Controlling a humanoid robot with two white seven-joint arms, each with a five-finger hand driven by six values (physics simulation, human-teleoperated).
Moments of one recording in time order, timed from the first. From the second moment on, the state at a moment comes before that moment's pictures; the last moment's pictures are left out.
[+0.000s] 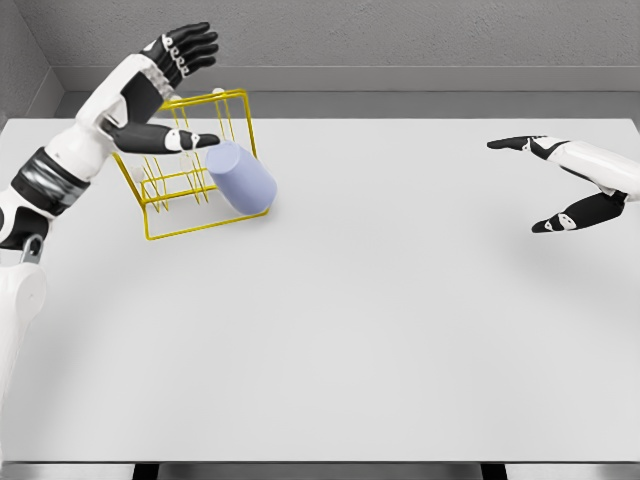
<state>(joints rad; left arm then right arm) -0.46 0.39 -0.14 -1.45 0.46 -0.20 -0.61 -0.63 -1.09 0.80 -1.41 -0.26 -0.61 0.31</state>
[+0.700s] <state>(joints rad) -0.21 0.55 -0.06 -1.63 0.61 -0.37 -0.61 -0.63 -1.09 0.80 -1.41 -0.26 -0.61 0.31</state>
